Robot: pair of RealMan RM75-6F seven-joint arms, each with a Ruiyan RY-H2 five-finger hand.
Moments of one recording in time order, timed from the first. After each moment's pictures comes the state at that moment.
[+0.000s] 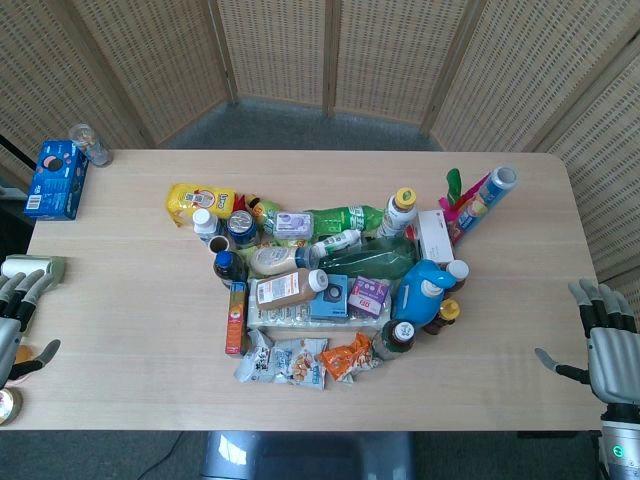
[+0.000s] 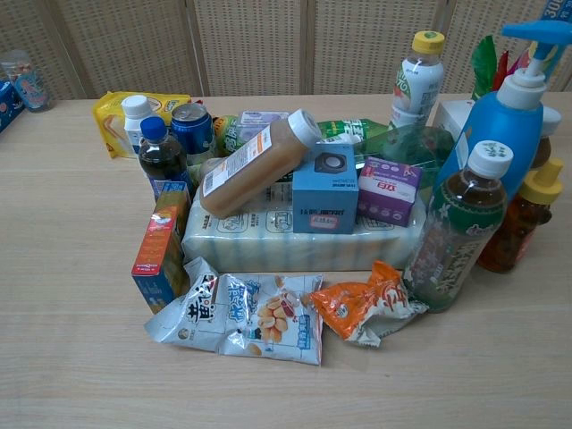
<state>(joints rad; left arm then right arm) -0.10 -0.95 -0.01 -1.73 1.53 1.45 0.04 0.05 -1.12 0.11 -1.67 -1.42 1.51 -0.09</state>
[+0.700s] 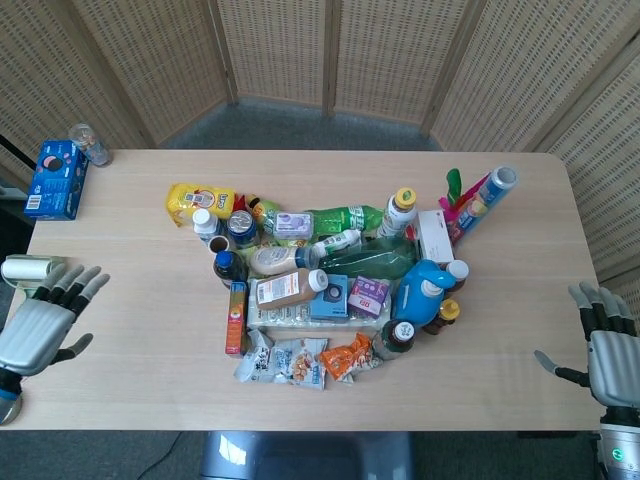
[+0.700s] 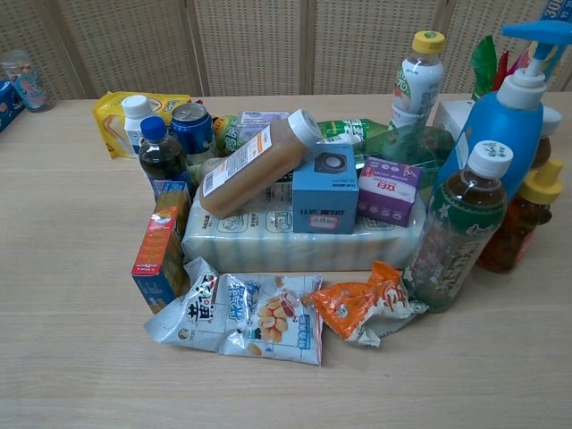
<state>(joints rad) -0.26 -1.00 0.01 -1.58 1.69 1.29 0.07 0.04 -1.13 0.10 -1.67 -1.43 1.52 -0.08</state>
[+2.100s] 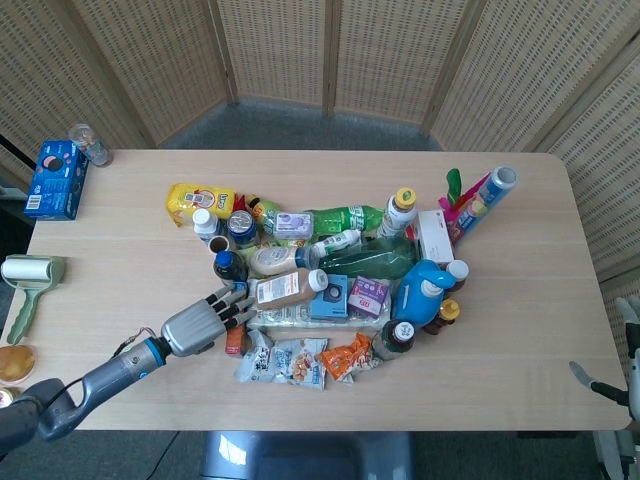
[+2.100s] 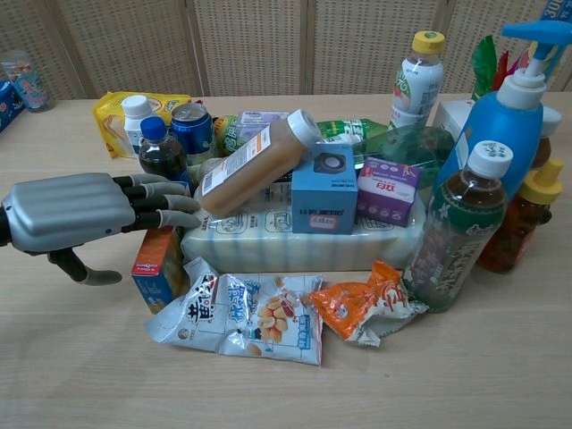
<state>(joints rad) -0.66 -1.50 0.12 -1.14 1.87 0.99 0.03 -0.04 -1.08 0.10 -1.69 -1.40 1.60 -0.07</state>
